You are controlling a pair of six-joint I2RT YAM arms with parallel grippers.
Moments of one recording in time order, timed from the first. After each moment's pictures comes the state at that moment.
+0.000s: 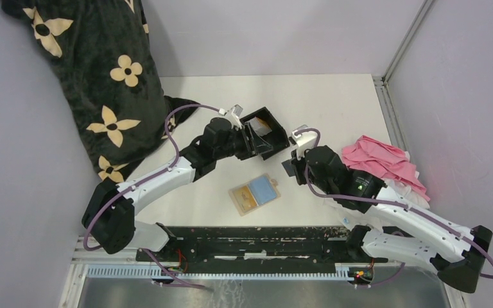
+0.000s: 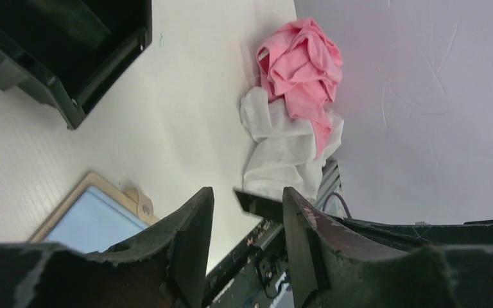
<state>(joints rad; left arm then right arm) -0.70 1.38 0.93 0.07 0.25 -0.89 0.91 0.95 0.91 -0.52 0.32 0.21</state>
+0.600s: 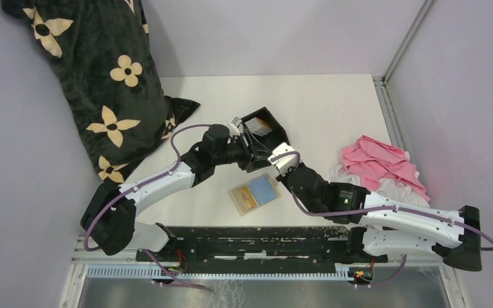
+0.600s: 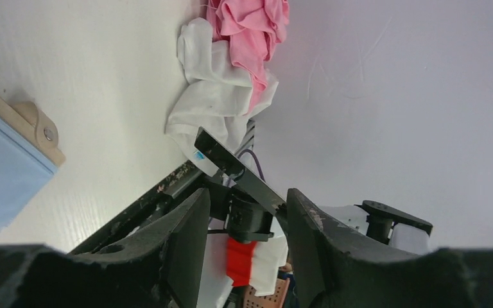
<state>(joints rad) -0.70 1.36 0.84 0.12 0.44 -1.27 1.20 0.98 0.86 -0.39 0.70 0.02</state>
